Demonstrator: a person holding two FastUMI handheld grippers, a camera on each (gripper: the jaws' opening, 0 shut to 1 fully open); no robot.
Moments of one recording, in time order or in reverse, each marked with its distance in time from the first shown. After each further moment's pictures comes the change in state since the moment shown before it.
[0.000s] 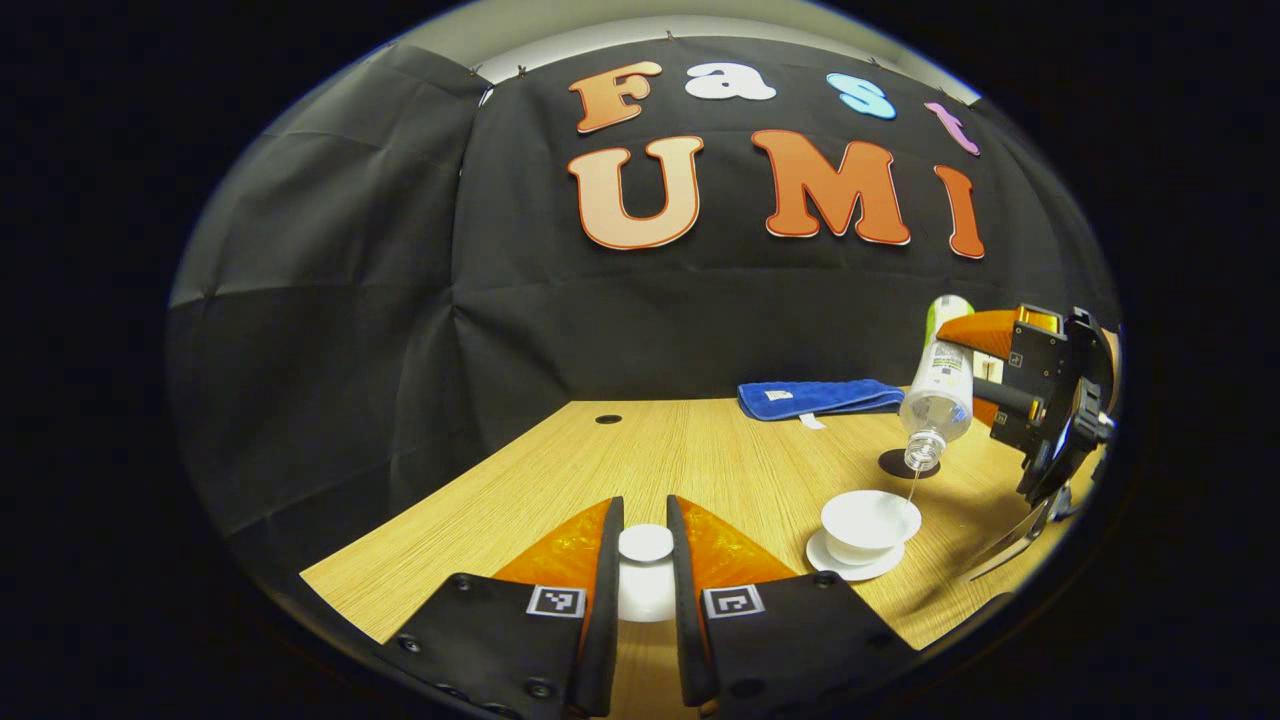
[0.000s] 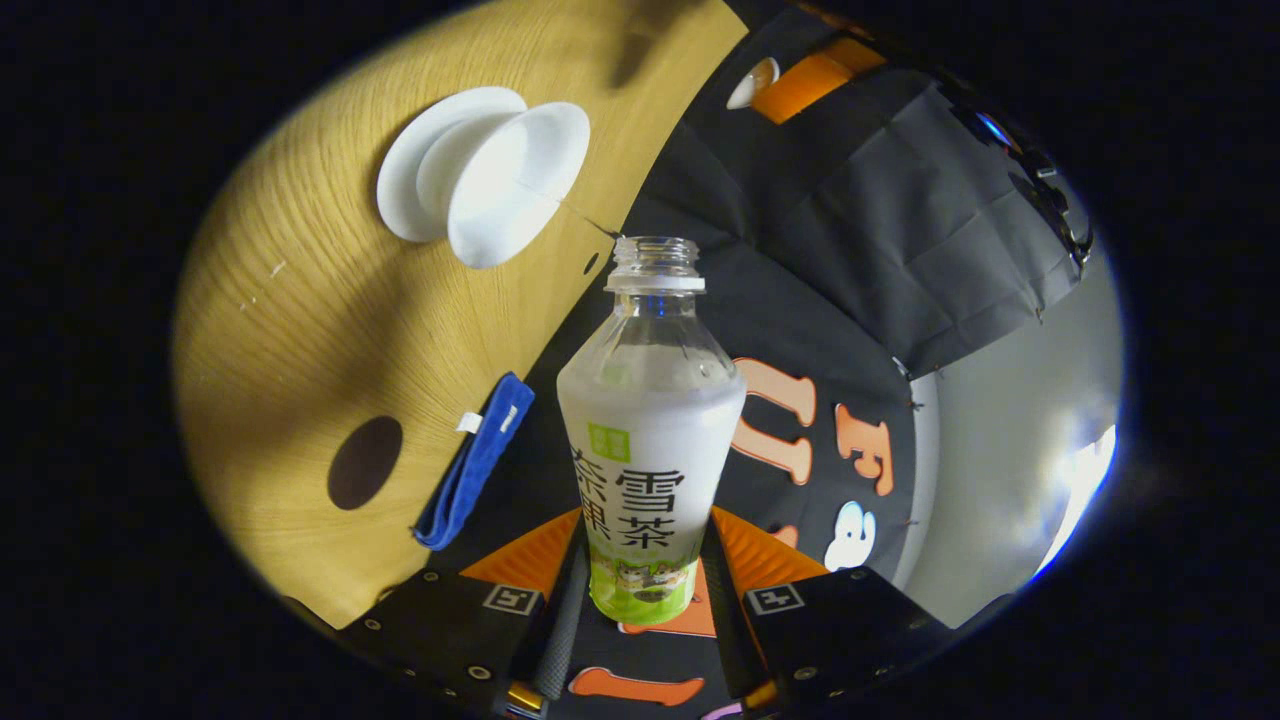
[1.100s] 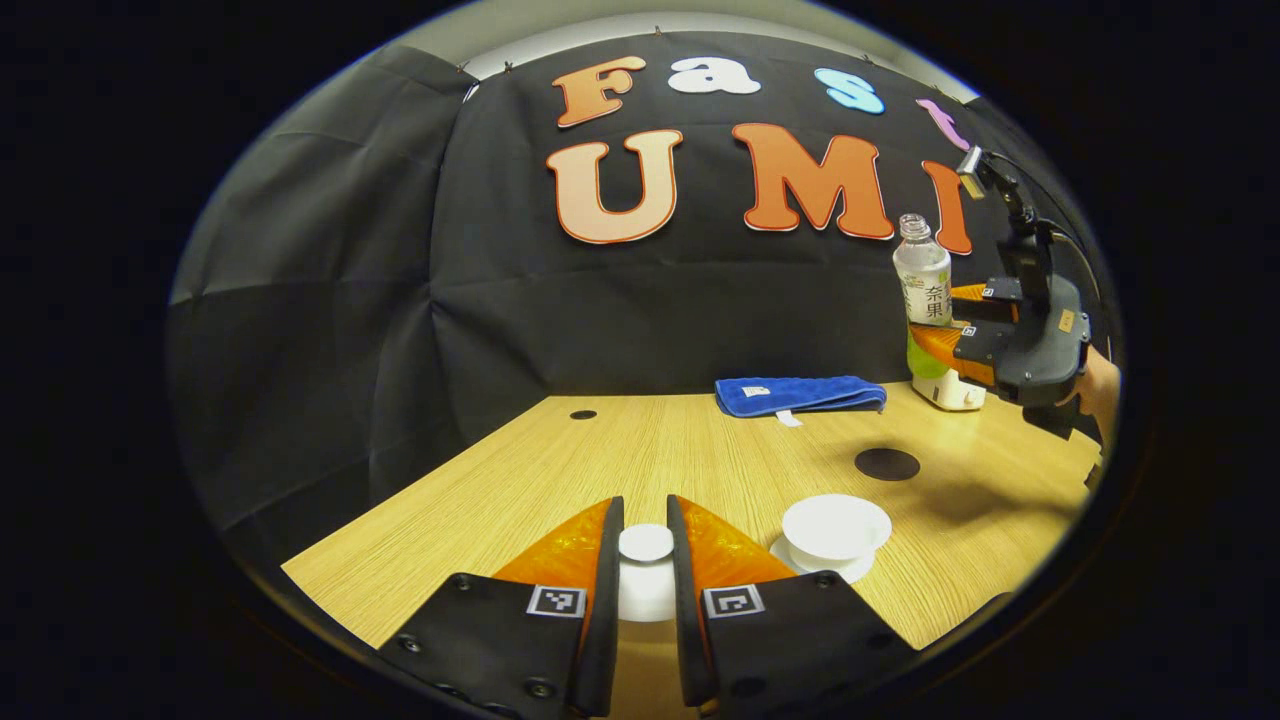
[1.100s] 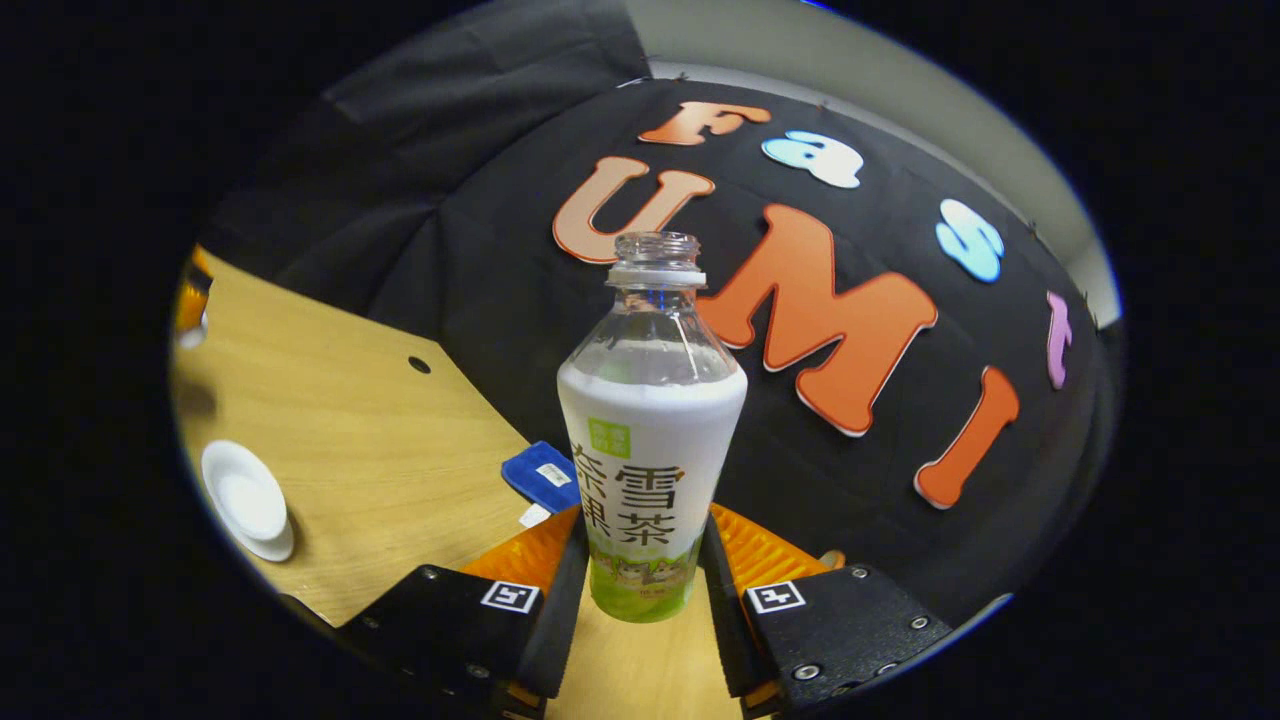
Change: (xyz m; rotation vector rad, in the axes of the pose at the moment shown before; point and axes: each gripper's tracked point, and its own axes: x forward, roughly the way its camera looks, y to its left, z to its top) left arm 0.004 -0.031 0.004 -0.006 0.006 -0.041; right arm 0.011 0.030 -0.063 1.404 0.286 -0.022
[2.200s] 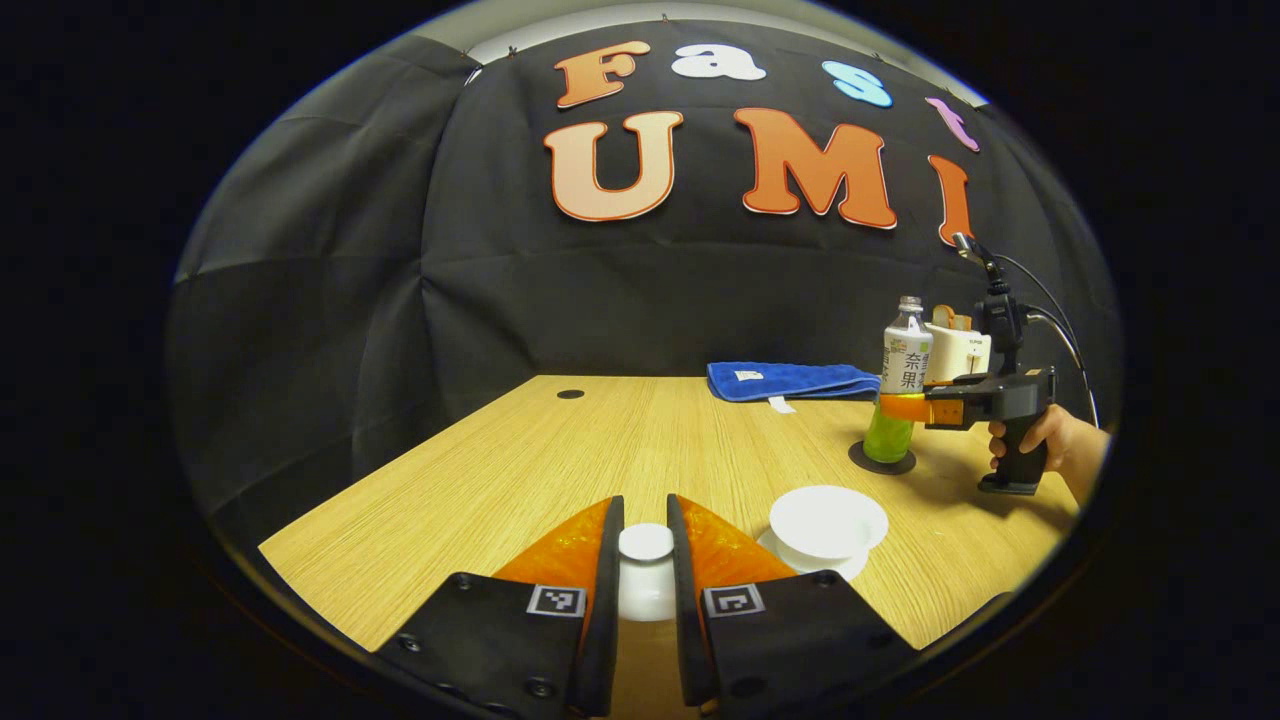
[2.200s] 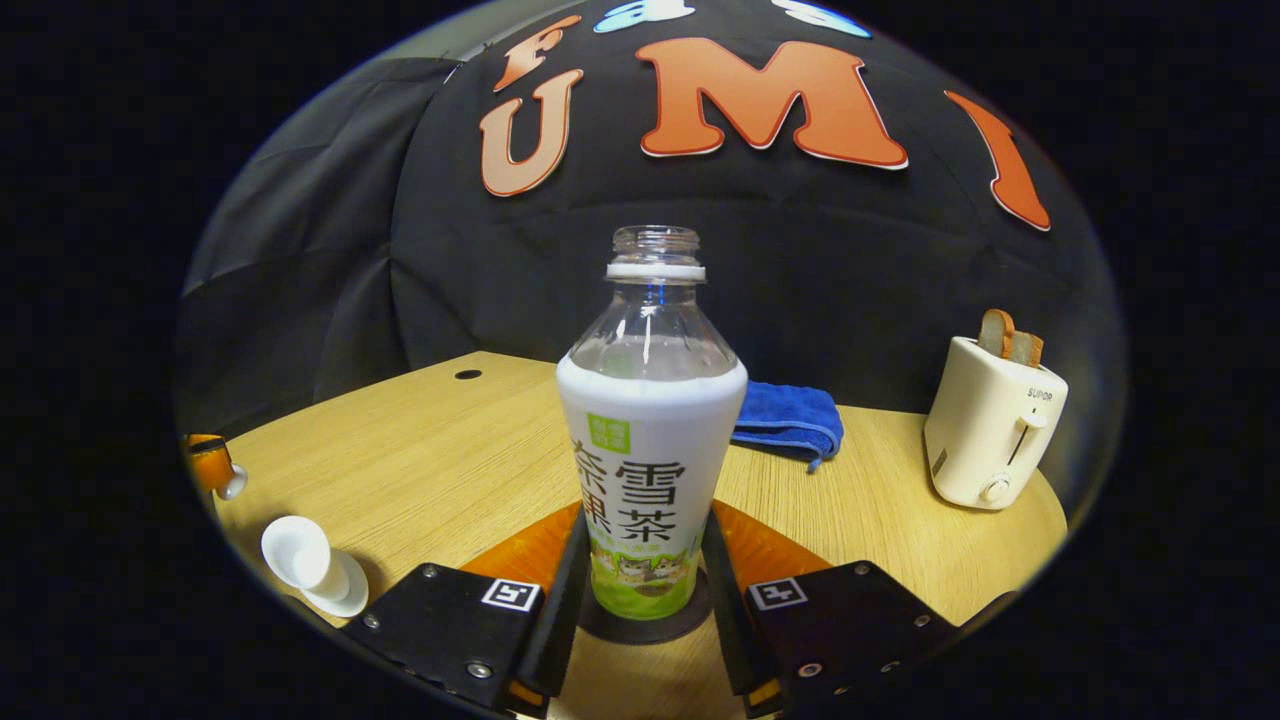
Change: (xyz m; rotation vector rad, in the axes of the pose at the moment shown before) left arm 0.014 -0.020 -0.014 -0.036 0.050 -0.028; right arm 0.017 0.074 -0.056 0.477 0.265 0.232
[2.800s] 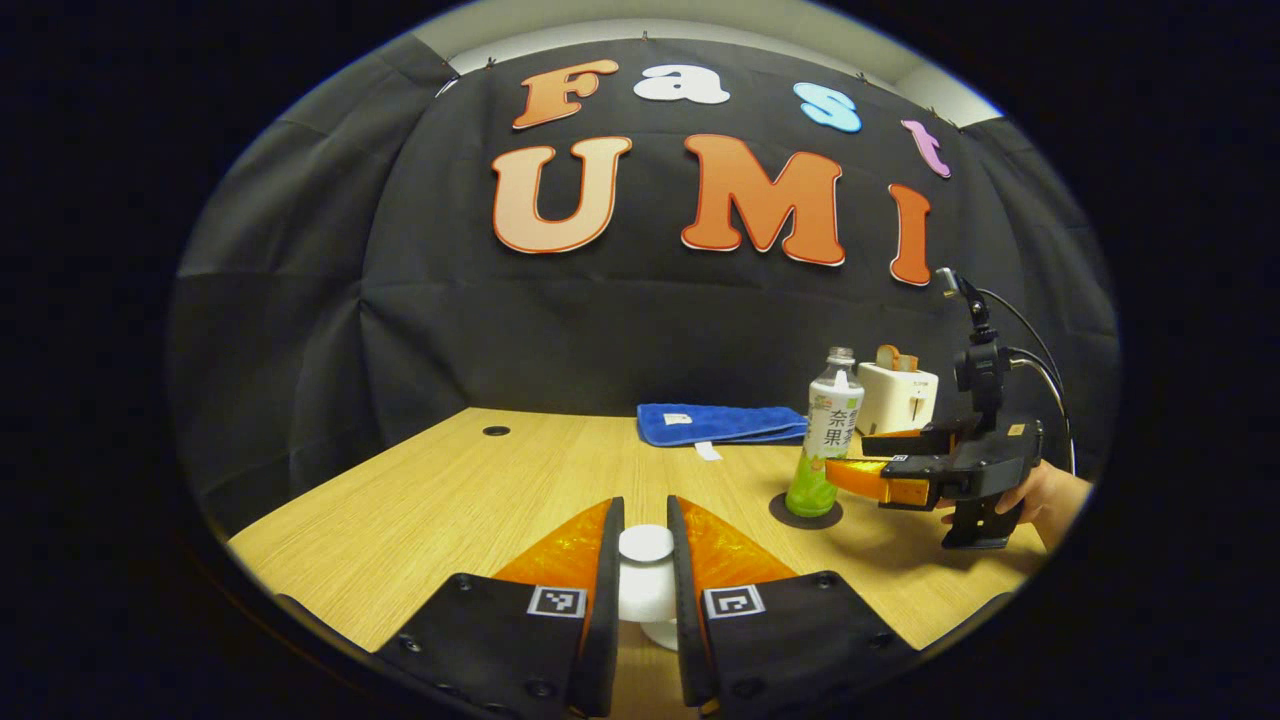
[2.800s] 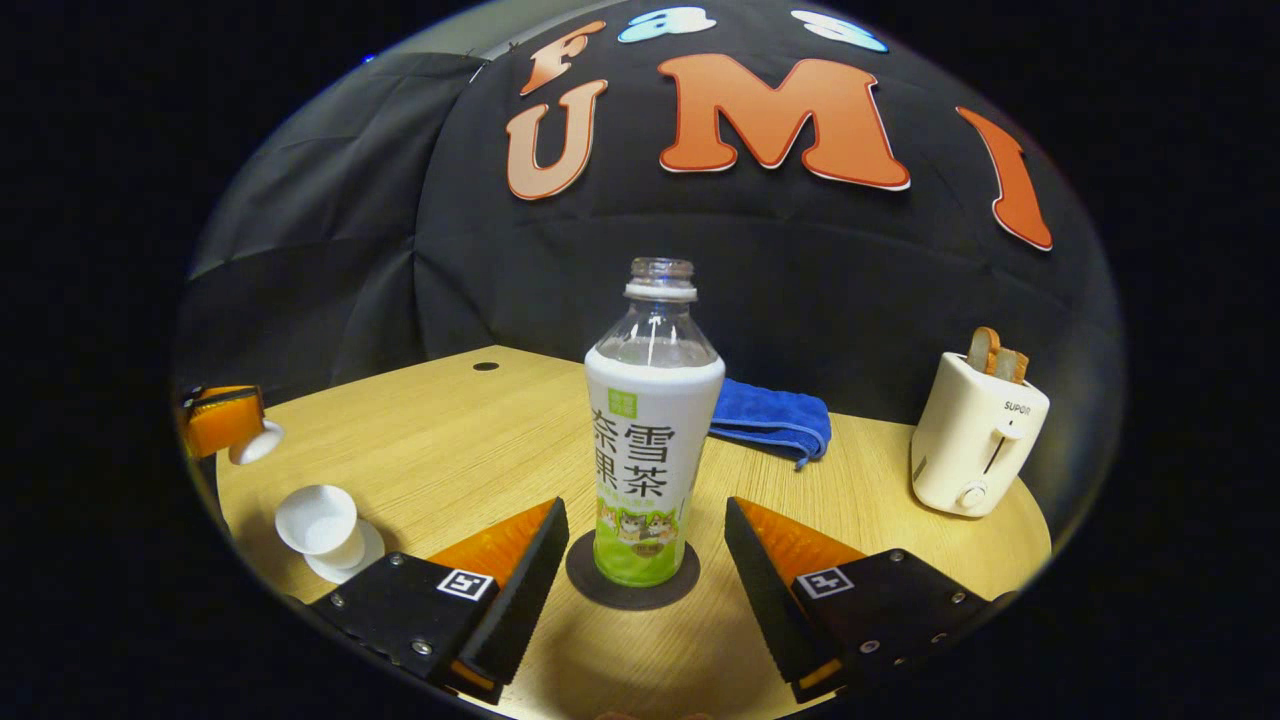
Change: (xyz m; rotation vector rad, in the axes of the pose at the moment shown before) left arm 0.018 -0.084 0.042 -0.037 -0.094 -0.155; right arm -0.052 -0.005 0.001 -0.040 -0.025 0.018
